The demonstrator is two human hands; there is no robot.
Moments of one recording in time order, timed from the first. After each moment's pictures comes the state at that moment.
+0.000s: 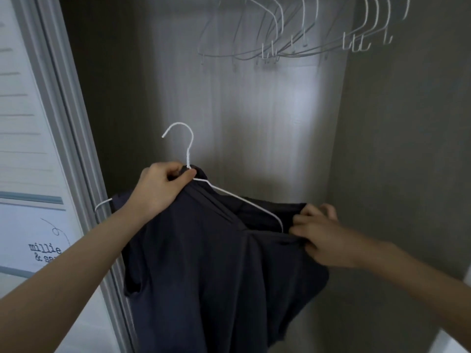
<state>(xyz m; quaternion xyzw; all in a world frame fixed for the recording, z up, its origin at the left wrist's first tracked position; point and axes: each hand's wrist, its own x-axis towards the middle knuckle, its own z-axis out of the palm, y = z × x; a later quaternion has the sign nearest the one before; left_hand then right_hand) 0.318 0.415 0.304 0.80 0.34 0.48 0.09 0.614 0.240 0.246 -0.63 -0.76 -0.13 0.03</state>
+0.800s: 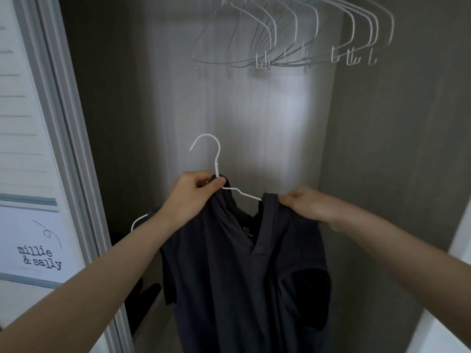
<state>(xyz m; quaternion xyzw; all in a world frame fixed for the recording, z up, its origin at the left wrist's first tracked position) 0.369 0.370 0.300 0.79 0.27 0.47 0.29 0.590 0.257 0.305 -0.76 -0.55 0.15 0.32</state>
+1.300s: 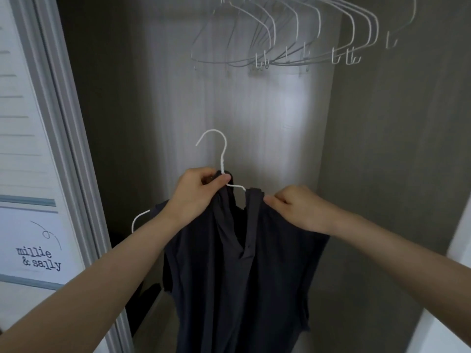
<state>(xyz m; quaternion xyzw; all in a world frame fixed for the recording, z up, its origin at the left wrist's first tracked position) 0.376 0.365 0.305 0.80 0.26 0.47 0.27 0.570 0.249 0.307 -0.70 -0.67 0.00 0.23</state>
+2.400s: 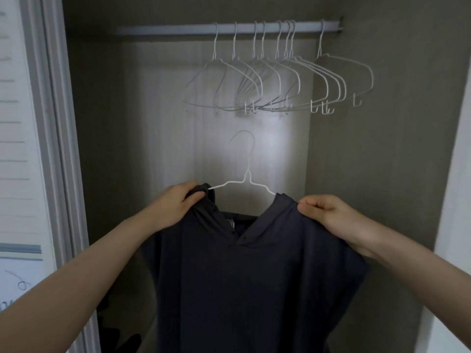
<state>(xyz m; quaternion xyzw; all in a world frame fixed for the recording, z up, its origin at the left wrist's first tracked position) 0.351 0.428 0.354 0.90 0.23 0.35 0.08 0.589 0.199 0.353 -0.65 -0.56 0.16 0.49</state>
